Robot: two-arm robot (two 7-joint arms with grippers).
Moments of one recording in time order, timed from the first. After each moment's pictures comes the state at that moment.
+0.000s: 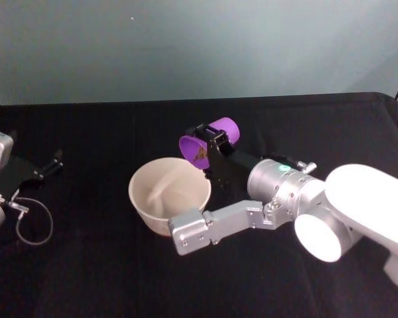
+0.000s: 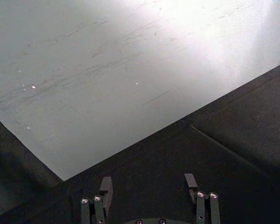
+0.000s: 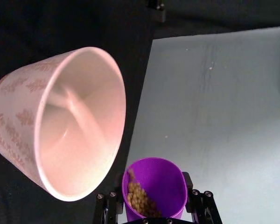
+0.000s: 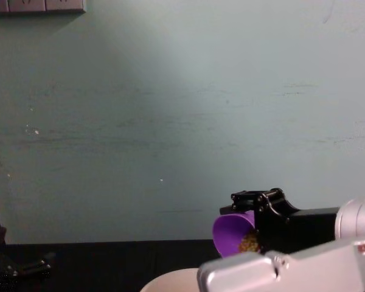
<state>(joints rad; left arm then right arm) -0.20 0.60 0.45 -1.41 -0.25 -0.12 0.03 0.54 0.65 -0.93 -1.72 -0.86 0.22 0.30</state>
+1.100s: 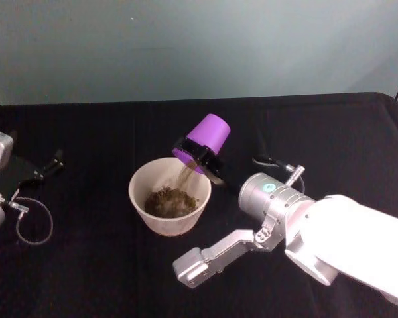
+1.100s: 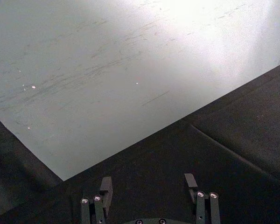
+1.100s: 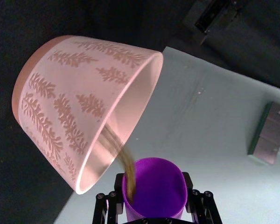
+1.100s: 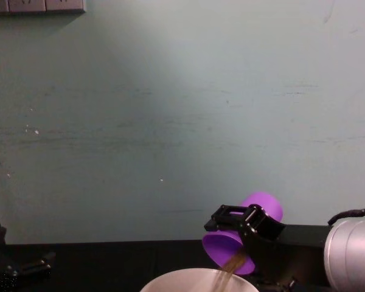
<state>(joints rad) -0.20 0.60 0.45 -1.41 -0.25 -0.12 0.03 0.56 0.65 -1.04 -1.71 -1.27 0.21 0.29</state>
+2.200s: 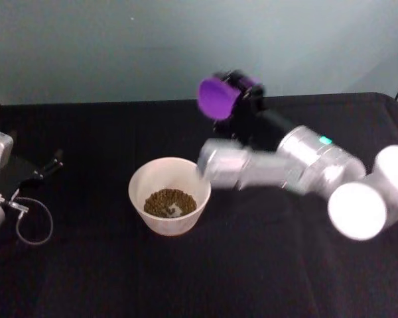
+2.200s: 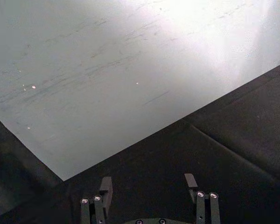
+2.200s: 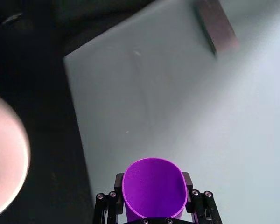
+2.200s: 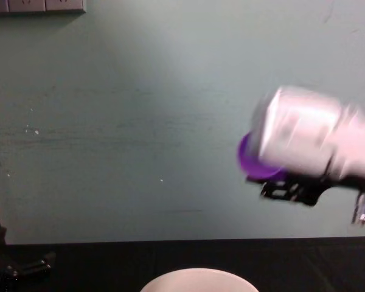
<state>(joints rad) -0.20 0.60 0.45 -1.41 -0.25 -0.12 0.03 0.37 0.61 -0.65 -1.77 -0.64 0.12 0.12</state>
